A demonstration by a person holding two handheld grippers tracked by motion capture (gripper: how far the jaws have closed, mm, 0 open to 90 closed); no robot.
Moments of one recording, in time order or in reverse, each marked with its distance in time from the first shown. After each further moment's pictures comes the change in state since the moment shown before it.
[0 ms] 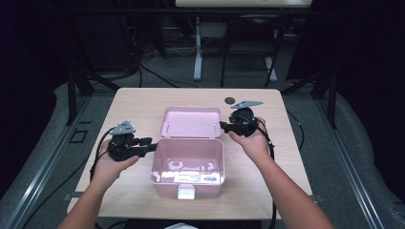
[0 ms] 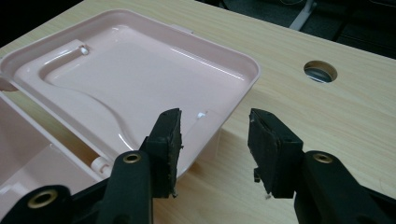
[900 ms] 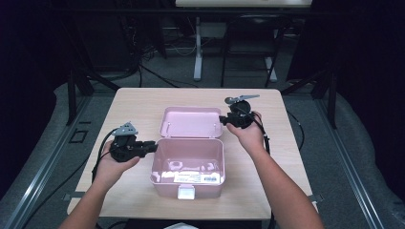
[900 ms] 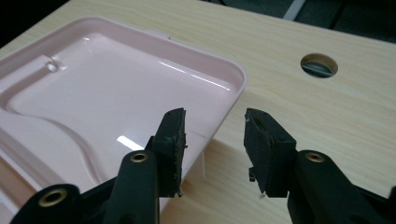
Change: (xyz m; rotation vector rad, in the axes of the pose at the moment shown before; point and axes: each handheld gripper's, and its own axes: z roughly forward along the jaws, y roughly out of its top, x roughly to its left) left arm -0.004 -0.002 0.005 0.025 -0.001 0.006; right arm -0.016 0.013 0.030 0.049 -0.013 0.083
